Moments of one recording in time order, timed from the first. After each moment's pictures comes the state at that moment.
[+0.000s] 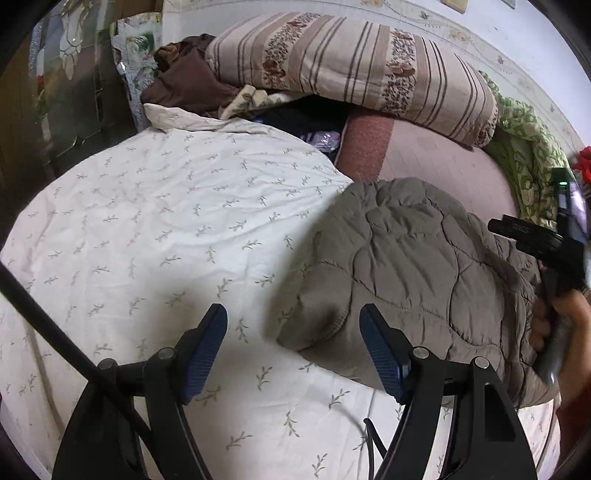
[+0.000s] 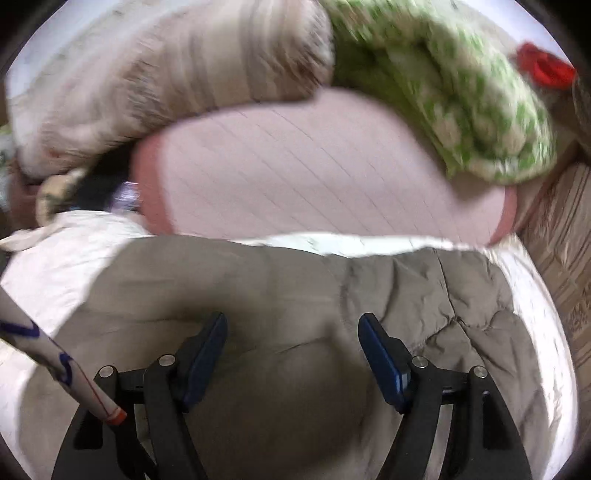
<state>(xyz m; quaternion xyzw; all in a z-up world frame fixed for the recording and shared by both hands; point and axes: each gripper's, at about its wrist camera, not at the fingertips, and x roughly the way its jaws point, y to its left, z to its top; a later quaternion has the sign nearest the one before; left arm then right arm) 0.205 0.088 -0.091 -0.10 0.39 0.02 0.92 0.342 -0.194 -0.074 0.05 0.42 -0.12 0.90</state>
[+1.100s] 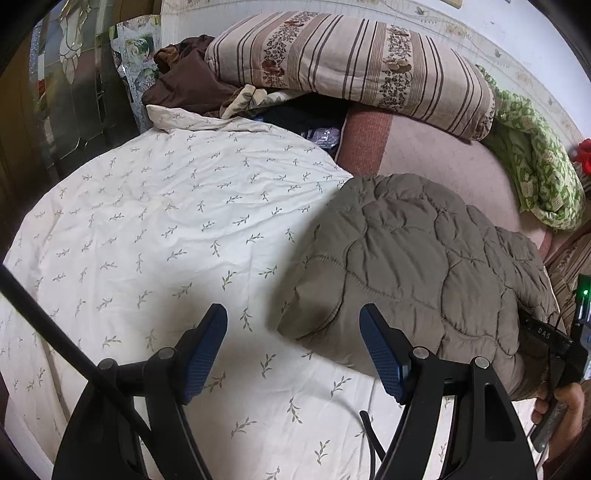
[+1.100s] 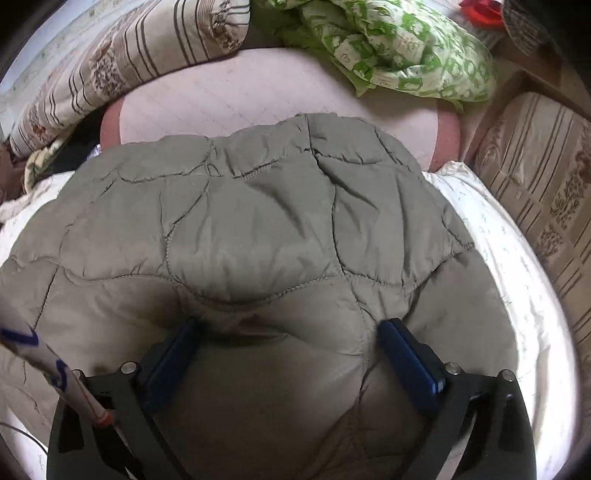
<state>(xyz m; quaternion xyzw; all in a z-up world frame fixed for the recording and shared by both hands) 0.194 0.084 -0.087 -0.09 0.39 0.02 0.91 0.223 -0.271 -0.124 0.07 0.47 -0.18 0.86</state>
